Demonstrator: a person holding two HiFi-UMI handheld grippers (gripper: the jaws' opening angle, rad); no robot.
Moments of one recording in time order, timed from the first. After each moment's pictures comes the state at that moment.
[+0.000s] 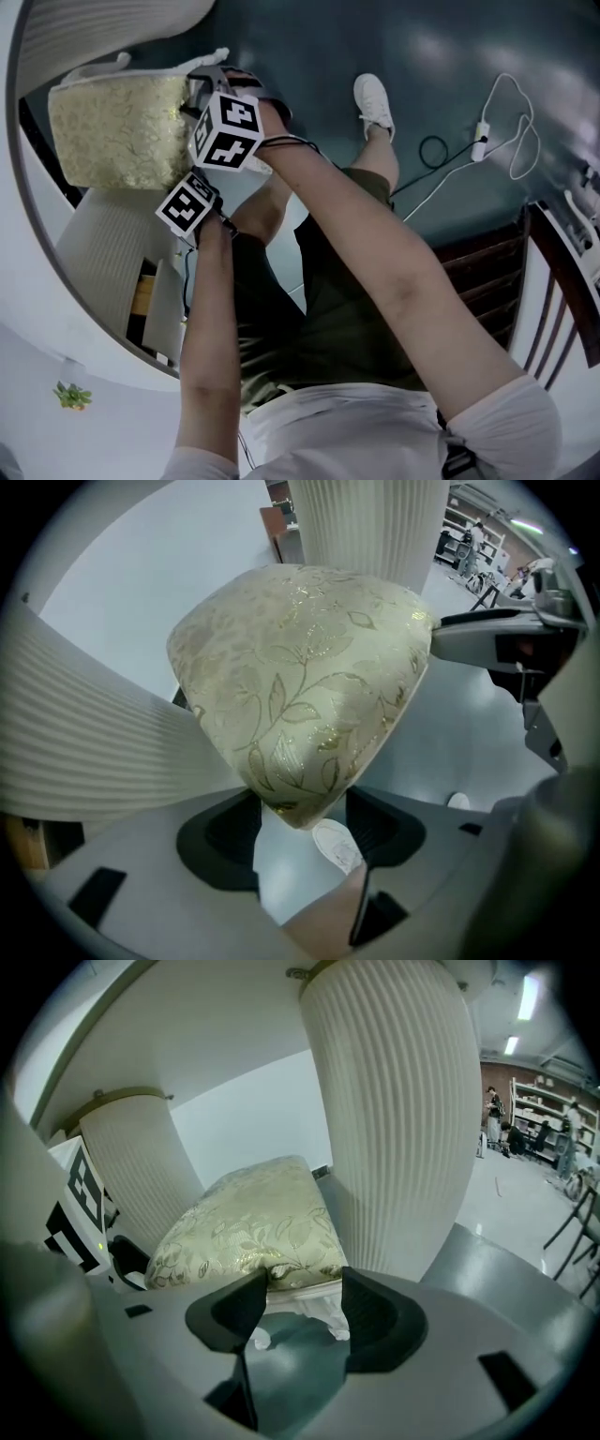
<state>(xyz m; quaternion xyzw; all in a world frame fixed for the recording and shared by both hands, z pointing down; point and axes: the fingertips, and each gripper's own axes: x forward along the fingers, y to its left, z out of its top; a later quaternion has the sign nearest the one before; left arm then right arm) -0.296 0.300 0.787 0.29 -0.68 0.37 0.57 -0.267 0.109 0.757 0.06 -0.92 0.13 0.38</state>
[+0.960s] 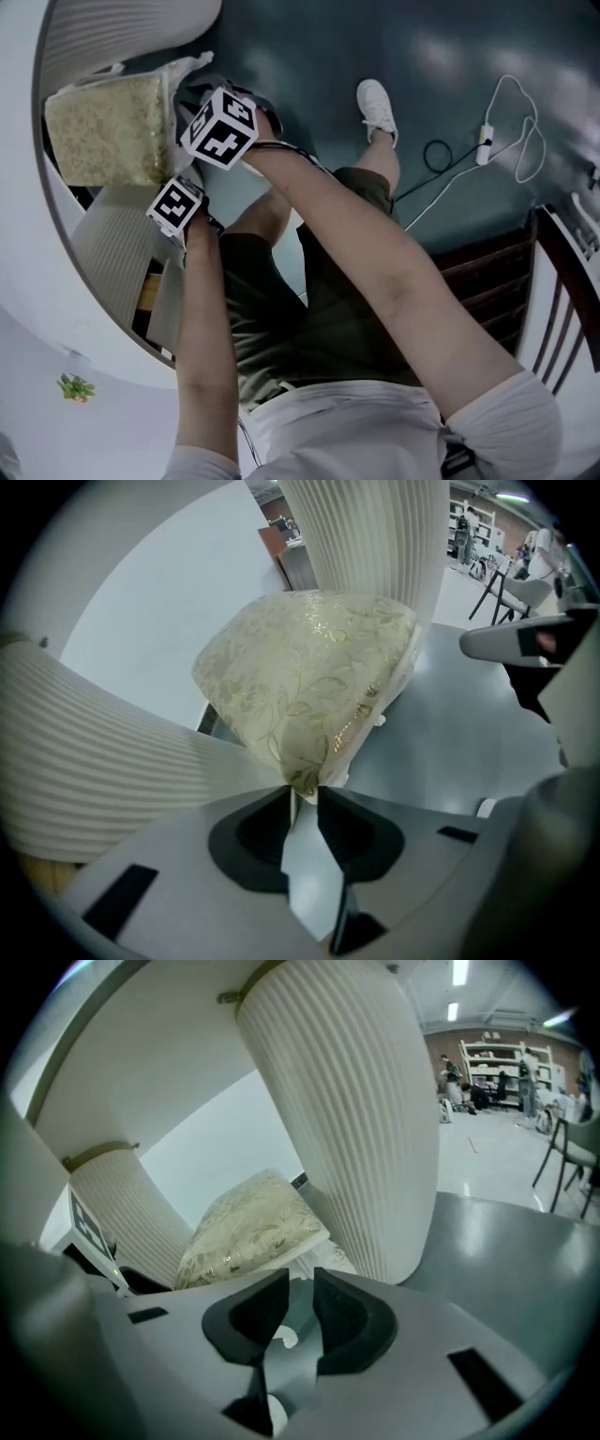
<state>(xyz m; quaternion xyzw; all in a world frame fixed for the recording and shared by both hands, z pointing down) -0.346 0.292 0.760 0.25 -0.71 0.42 0.50 -0.273 0.095 0.744 0.11 -0.90 0.26 0.34</state>
